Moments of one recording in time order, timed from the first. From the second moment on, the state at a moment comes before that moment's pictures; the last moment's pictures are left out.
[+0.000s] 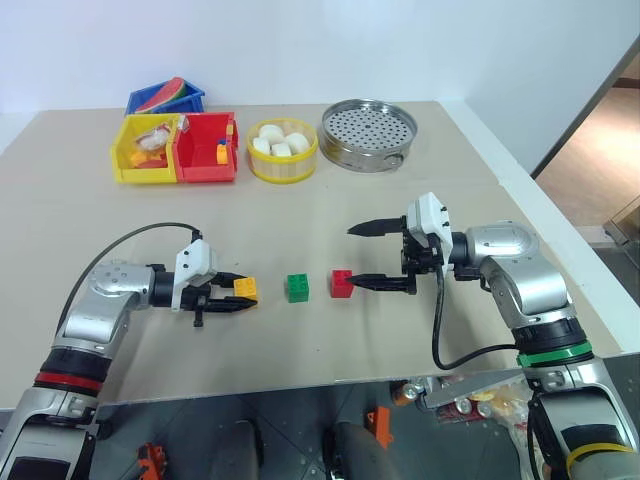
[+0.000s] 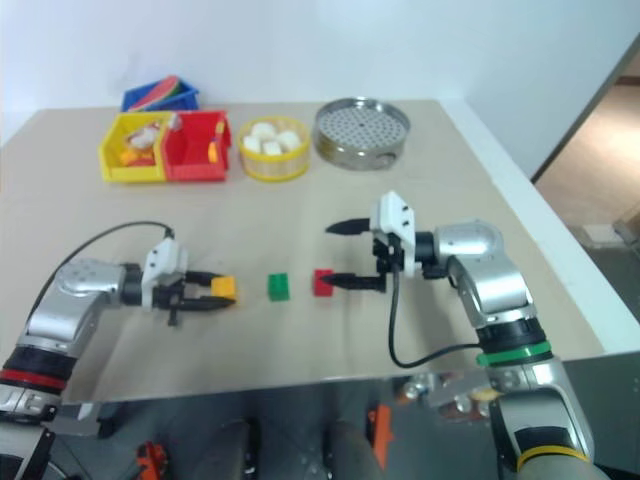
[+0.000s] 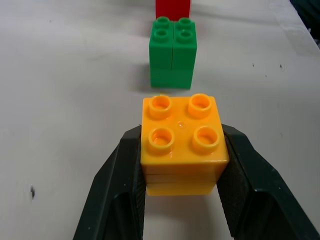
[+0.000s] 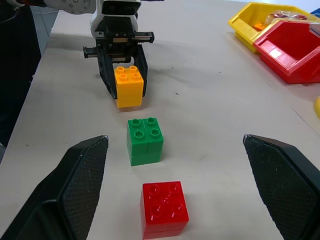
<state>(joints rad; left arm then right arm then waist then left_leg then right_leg) -0.47 0.67 -0.09 0.24 -0.31 0.09 -1.34 -0.66 -0.62 0.12 0.09 0.35 0.23 1.28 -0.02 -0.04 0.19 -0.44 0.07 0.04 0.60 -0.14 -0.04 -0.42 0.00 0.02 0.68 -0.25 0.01</state>
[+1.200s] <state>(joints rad) -0.48 0.71 -0.11 0.21 -0.26 0.07 -1.34 -0.62 -0.64 0.12 0.07 0.36 0.24 1.26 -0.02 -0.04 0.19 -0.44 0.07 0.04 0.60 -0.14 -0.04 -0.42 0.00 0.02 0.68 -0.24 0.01</state>
